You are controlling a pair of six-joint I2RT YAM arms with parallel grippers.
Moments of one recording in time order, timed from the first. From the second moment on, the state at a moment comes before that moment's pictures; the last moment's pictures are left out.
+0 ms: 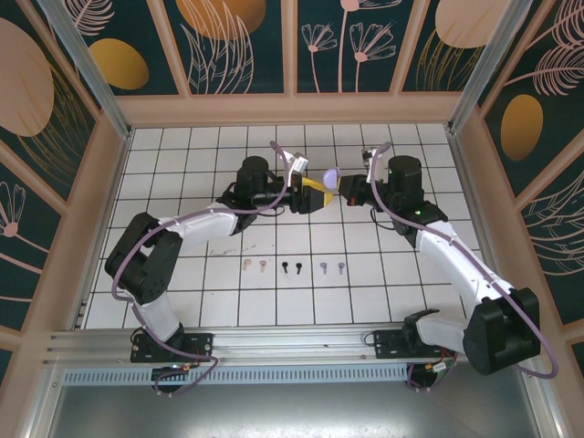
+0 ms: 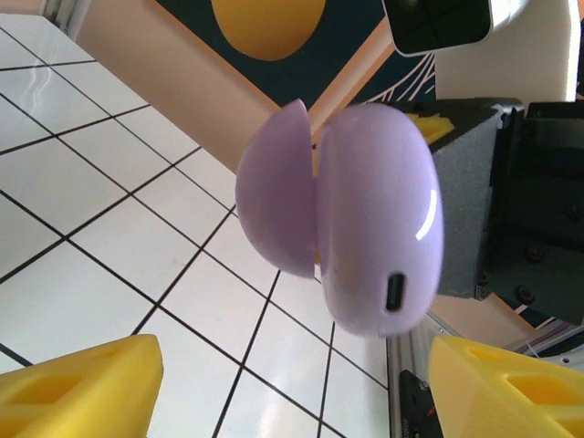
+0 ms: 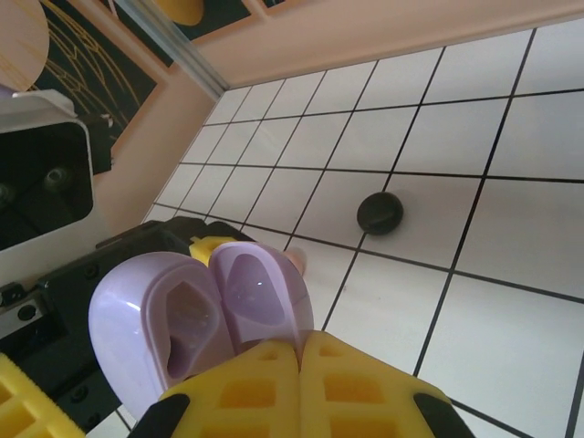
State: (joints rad) left arm -0.63 1.76 1.06 0.54 0.79 -0.55; right arm 0.34 1.20 0.88 -0.09 -0.49 0.41
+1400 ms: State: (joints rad) left arm -0.54 1.99 1.84 -0.88 0.94 0.37; right arm 0.47 1.39 1.11 -0.49 -0.26 -0.08
